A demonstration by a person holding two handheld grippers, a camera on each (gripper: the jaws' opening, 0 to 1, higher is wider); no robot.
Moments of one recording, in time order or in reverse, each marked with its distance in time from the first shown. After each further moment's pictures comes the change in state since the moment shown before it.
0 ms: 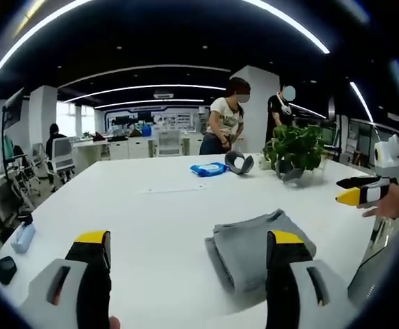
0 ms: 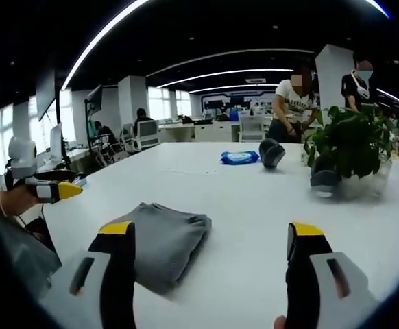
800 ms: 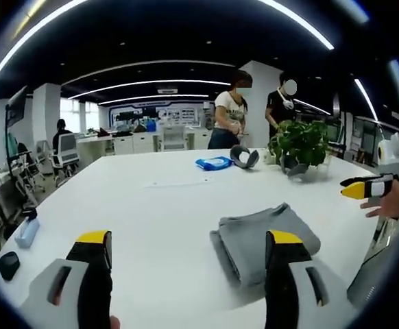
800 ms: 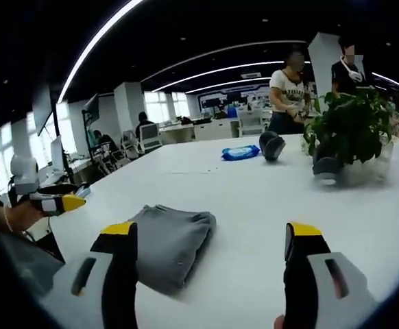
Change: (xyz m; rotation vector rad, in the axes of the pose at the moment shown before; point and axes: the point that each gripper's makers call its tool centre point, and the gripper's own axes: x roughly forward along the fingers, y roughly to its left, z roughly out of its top) left arm -0.003 0.005 -0.009 -0.012 0.028 0.023; right arm -0.001 -0.002 -0.002 0.084 -0.002 0.012
